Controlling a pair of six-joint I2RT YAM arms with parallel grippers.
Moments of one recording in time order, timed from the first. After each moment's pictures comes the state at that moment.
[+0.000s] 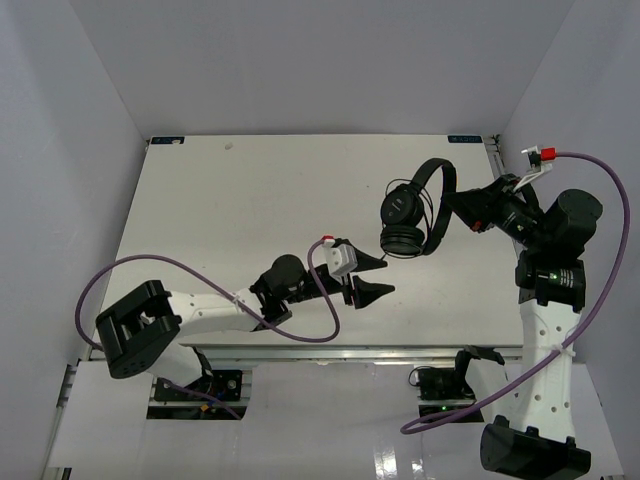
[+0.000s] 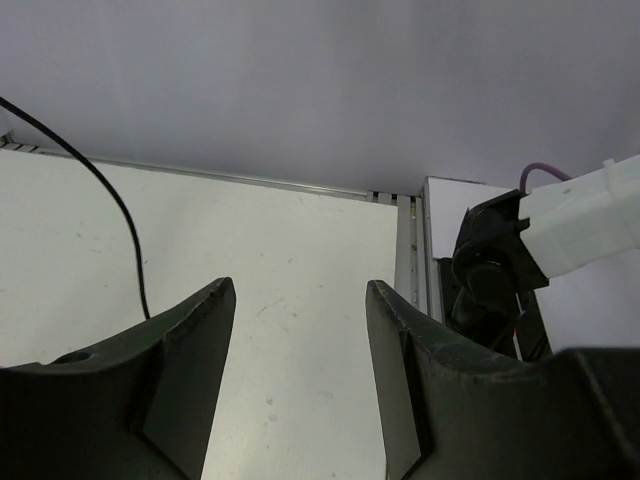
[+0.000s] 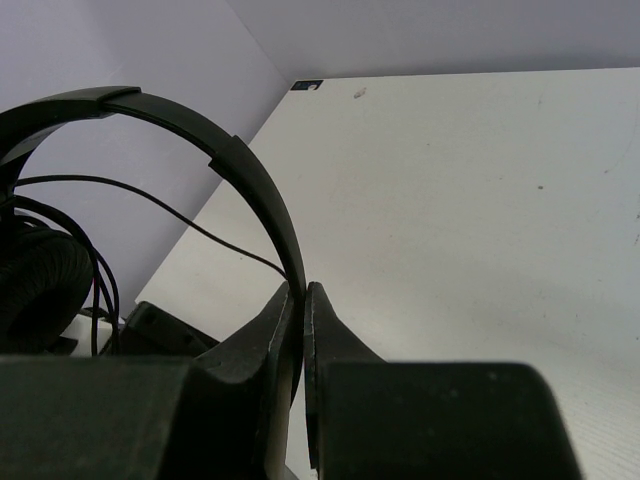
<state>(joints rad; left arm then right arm) -1.06 1.46 0.68 0.97 0.32 -0.09 -0.20 0.81 1.04 -0.25 -0.94 0.51</state>
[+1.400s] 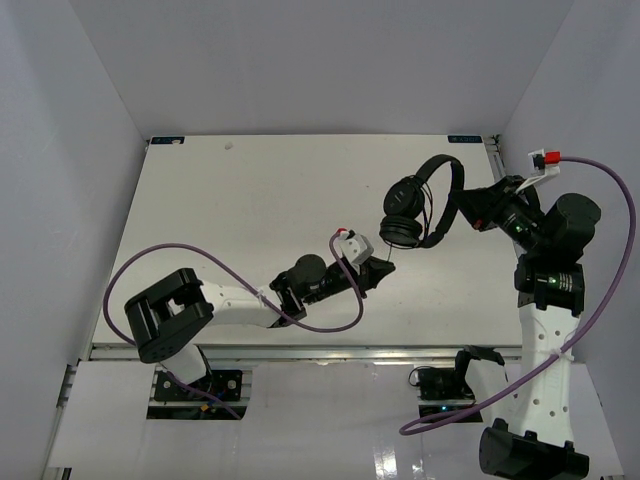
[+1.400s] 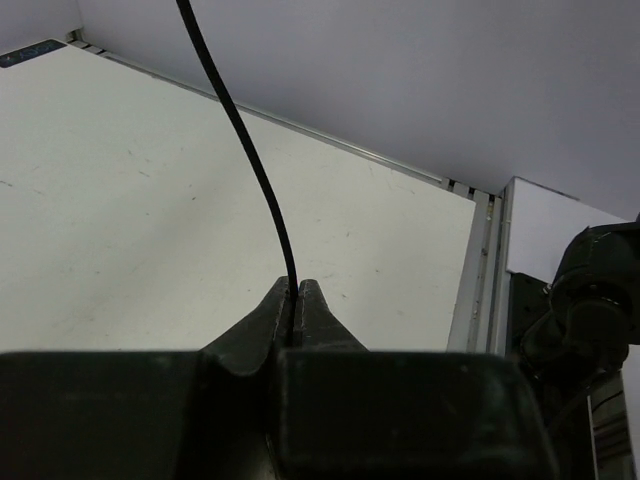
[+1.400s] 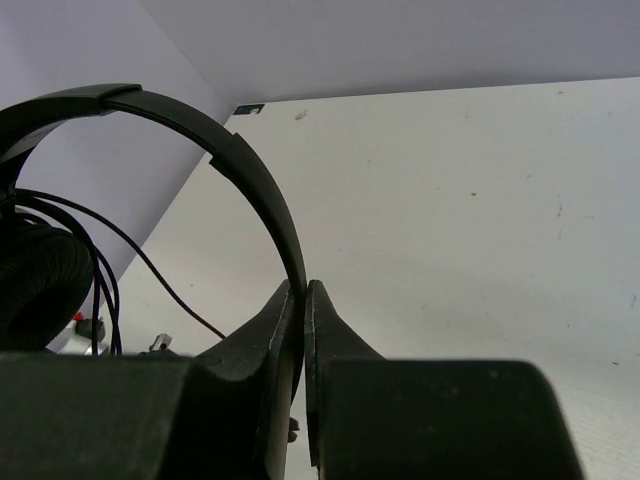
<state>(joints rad) -1.09 1.61 0.73 0.97 0.09 -0.17 -0.20 0.78 1.02 -0.26 -0.80 0.46</state>
